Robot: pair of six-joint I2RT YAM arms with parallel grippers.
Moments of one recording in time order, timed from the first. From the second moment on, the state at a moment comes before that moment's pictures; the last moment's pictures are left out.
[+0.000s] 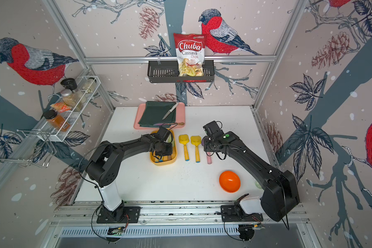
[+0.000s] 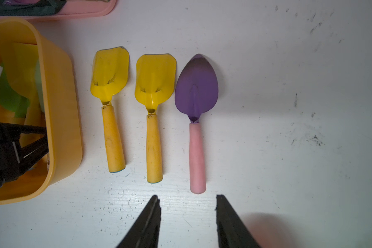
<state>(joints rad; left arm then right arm) -0.57 1.85 1.14 -0.49 0.10 -0.60 0.59 1.36 1.13 -0.84 0.14 0.44</state>
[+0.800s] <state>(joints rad) -0.50 1.59 1.06 -0.38 0.26 -0.61 0.54 1.19 1.02 -0.44 -0.39 0.43</state>
